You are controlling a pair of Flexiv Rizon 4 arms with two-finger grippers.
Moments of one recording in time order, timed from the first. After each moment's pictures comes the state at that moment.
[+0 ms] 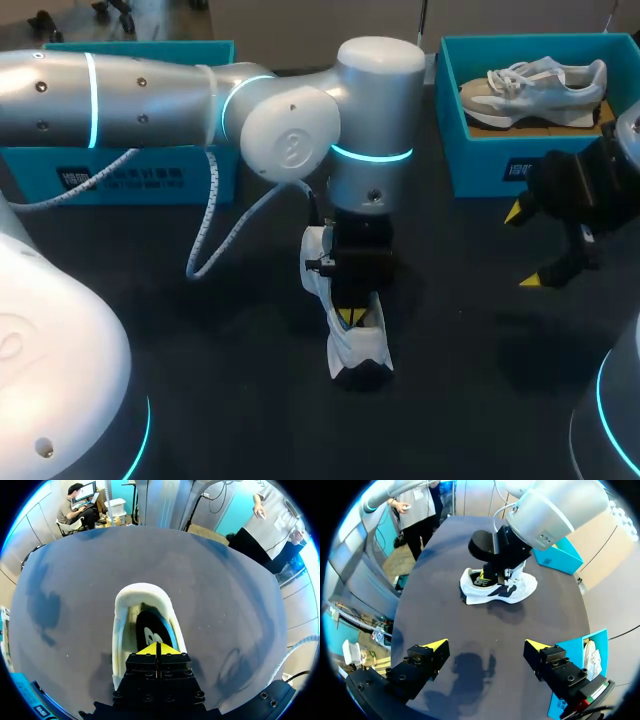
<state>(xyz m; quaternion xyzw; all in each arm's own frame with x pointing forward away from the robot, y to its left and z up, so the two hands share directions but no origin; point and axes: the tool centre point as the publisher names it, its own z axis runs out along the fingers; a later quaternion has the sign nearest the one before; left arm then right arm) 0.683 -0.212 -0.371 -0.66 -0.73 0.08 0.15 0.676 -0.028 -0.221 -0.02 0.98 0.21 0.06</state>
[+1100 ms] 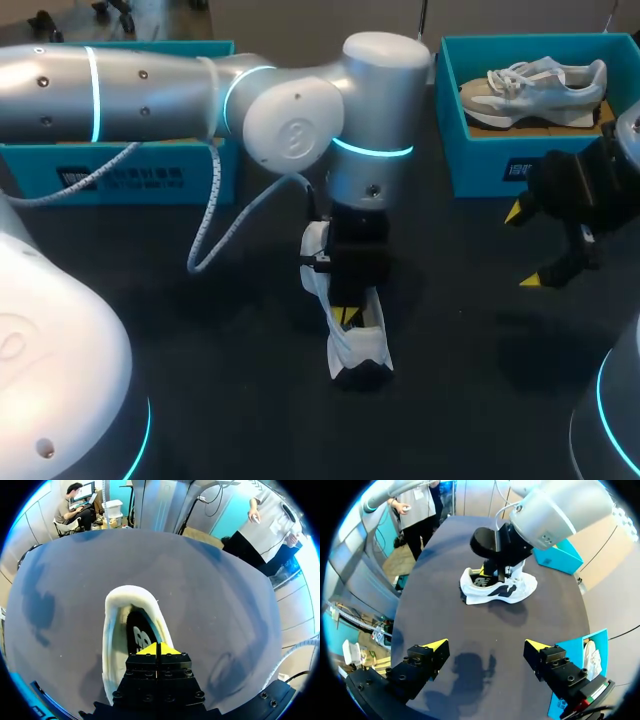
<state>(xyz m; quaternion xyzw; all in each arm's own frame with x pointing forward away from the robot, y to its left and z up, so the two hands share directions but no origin) 0.679 -0.199 -0.367 -0.66 -0.72 0.07 0.18 0.676 -0.028 -0.221 -0.02 0.98 0.21 0.06</state>
